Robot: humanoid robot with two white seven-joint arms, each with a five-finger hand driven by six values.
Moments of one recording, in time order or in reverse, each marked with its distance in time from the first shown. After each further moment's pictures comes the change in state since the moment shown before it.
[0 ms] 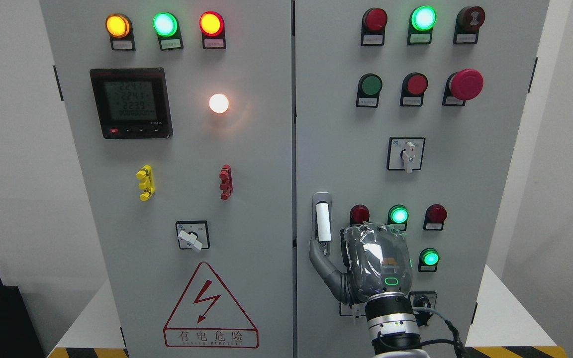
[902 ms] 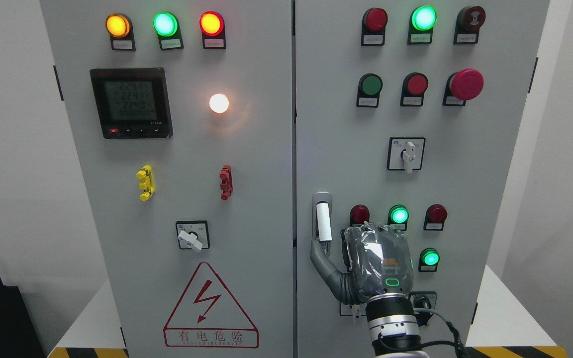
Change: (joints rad) left arm 0.000 0.000 0.000 0.000 0.000 0.001 0.000; right arm 0.006 0.003 -0.001 -0.007 0.003 0.000 -0.005
